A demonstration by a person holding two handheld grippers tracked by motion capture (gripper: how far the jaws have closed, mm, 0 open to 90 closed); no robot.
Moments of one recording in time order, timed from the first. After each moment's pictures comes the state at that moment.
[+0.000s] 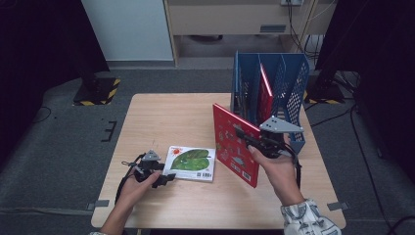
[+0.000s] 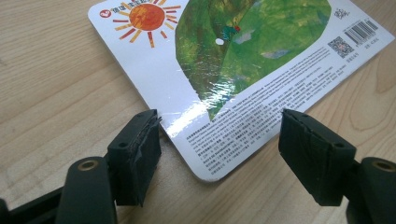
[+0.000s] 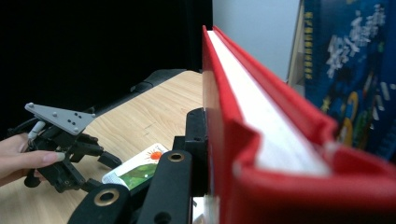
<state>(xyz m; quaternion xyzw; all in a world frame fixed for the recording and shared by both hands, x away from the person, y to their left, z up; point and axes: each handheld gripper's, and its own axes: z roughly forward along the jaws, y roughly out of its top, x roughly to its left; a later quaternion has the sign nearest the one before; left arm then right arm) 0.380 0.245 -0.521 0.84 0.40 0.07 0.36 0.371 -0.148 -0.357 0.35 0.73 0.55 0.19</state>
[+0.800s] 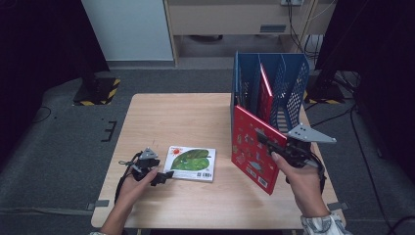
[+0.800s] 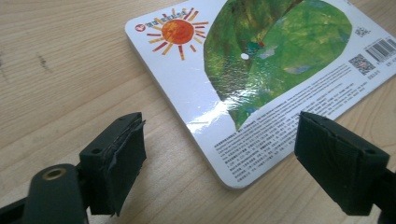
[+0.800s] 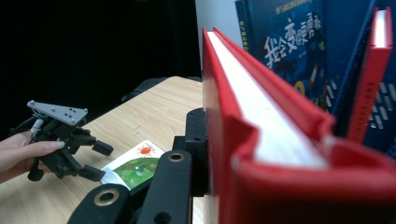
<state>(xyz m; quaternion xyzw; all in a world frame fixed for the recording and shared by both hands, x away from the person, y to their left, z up) 0.384 0.252 -0.518 0.83 0.42 0.10 0.36 0.342 -0.199 -0.350 0.38 0.71 0.56 0.21</state>
